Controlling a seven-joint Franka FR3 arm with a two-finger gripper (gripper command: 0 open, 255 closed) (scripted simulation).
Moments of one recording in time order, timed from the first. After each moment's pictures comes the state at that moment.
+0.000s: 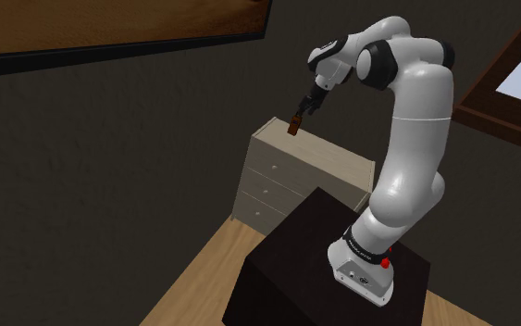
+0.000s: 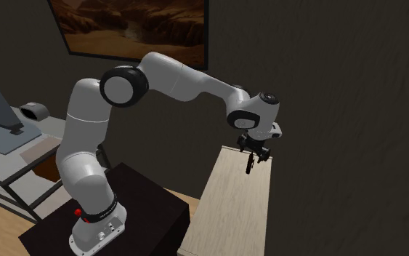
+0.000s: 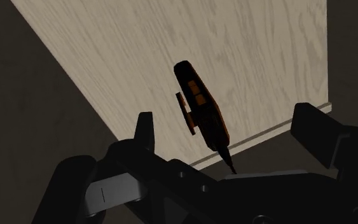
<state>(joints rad) -0.25 0.47 -0.58 -1.72 0.51 2.11 -0.89</state>
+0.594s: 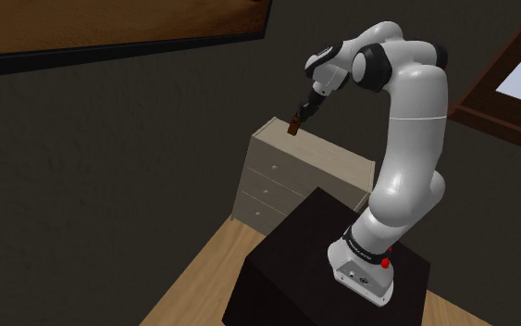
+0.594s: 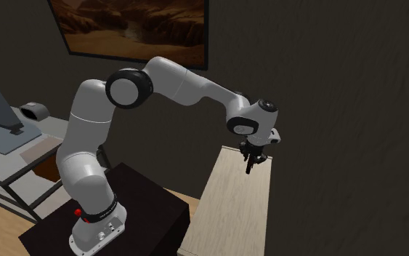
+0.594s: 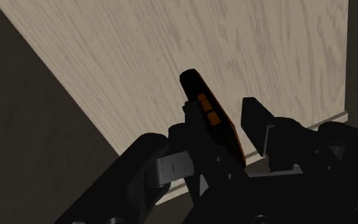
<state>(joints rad) -0.26 0.51 -0.56 -1.74 0.54 2.15 -0.92</state>
